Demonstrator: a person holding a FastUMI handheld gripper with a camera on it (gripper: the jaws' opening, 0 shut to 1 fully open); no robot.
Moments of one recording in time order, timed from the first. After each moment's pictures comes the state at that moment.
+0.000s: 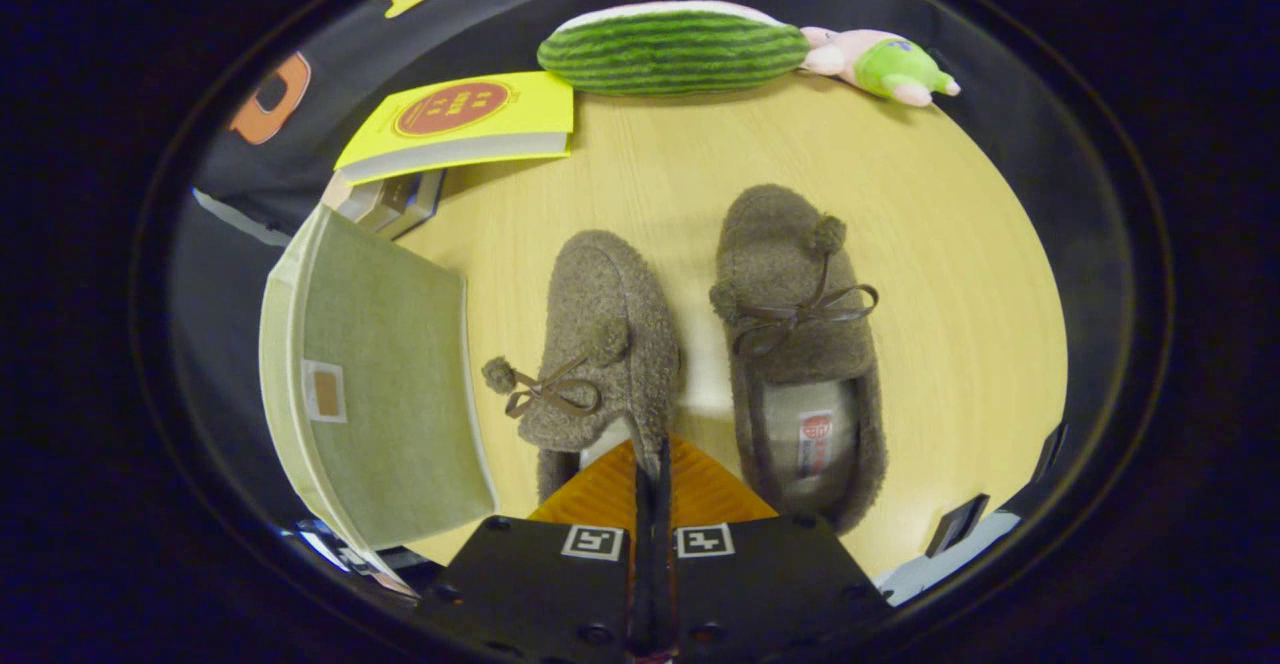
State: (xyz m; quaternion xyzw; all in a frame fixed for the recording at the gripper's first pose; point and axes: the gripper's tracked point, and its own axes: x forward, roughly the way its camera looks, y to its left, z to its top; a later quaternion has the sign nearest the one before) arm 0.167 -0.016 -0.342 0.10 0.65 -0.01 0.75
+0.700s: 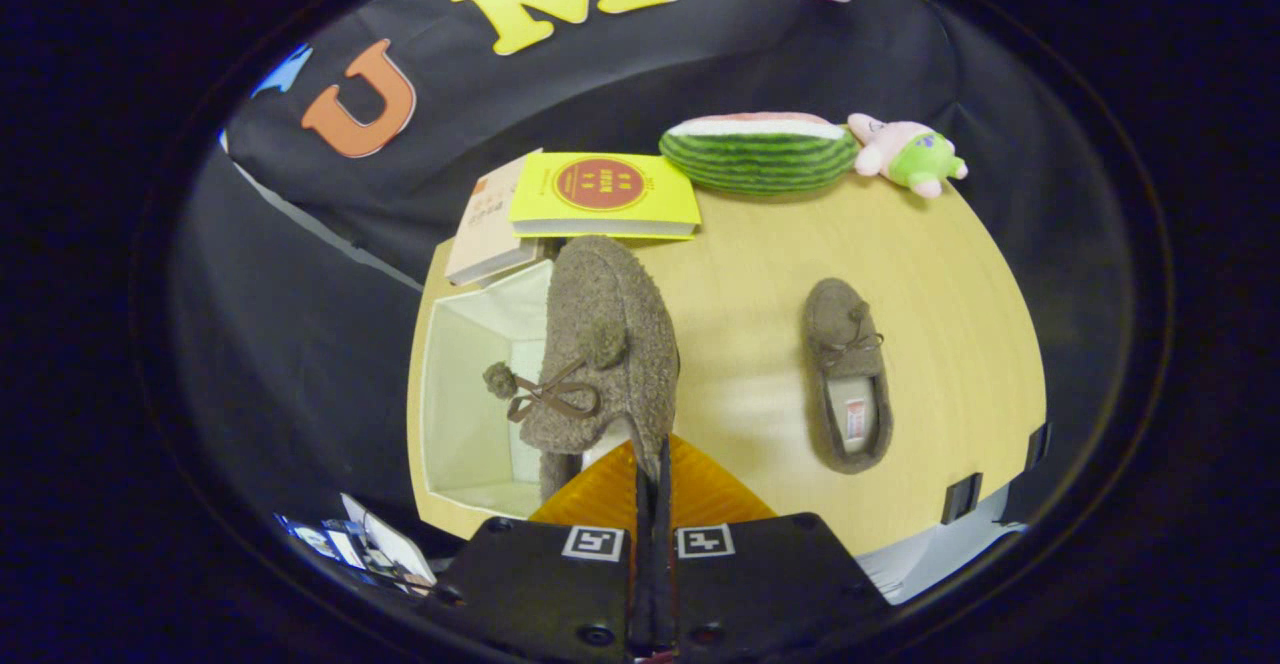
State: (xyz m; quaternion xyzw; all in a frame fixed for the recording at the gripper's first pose) arm 0.166 0.094 -0.186 0.11 0.59 0.05 0.80
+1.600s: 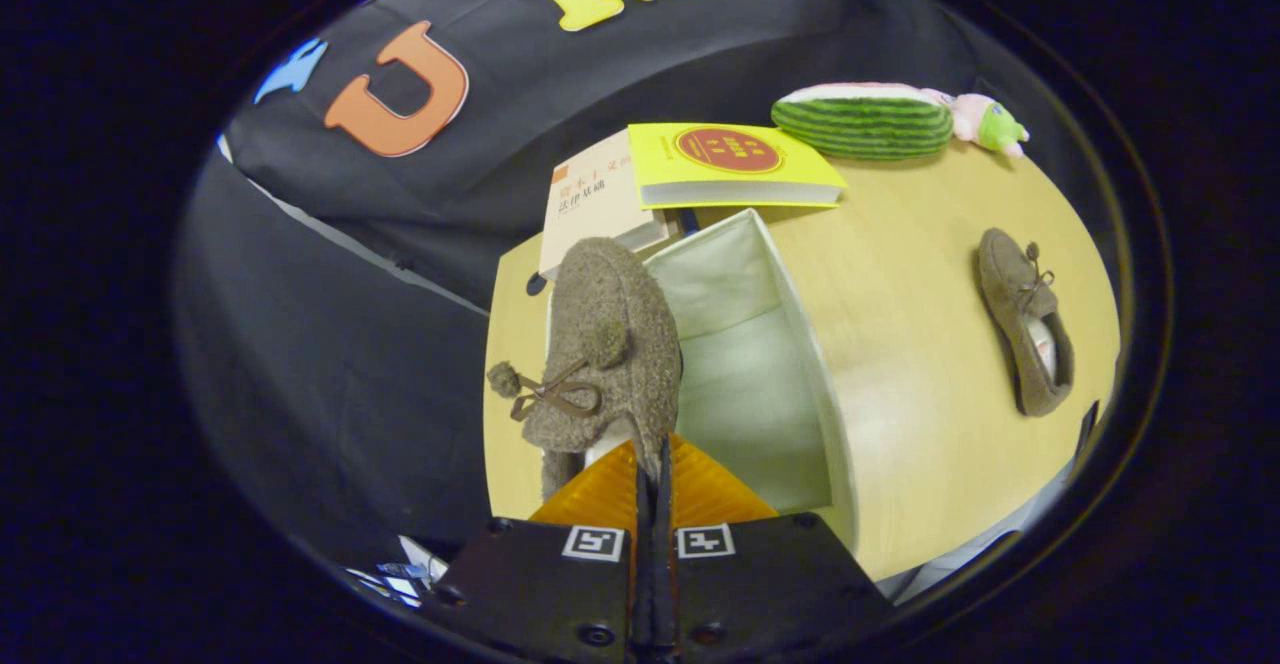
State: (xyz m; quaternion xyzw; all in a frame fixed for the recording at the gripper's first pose) arm 0.180 0.266 -0.258 0.19 0.56 0.07 0.80
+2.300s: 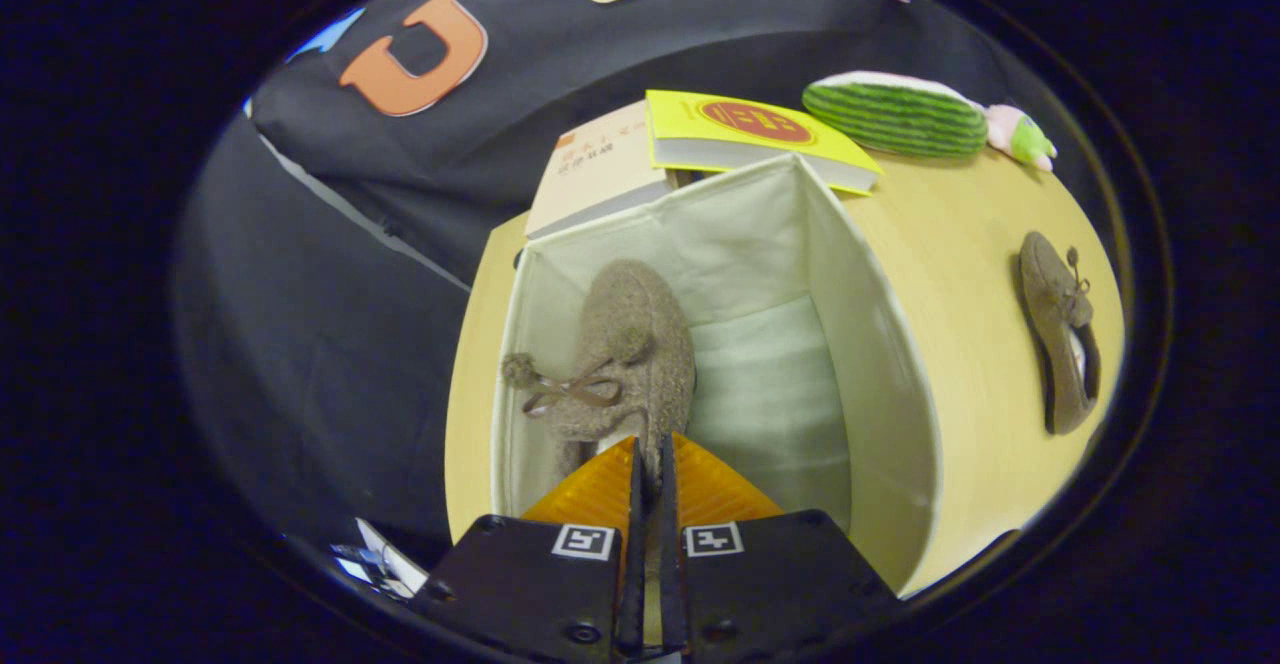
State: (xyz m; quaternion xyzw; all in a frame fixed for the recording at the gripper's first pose) arm 0.190 0.287 -0.301 0.13 0.52 0.11 0.83
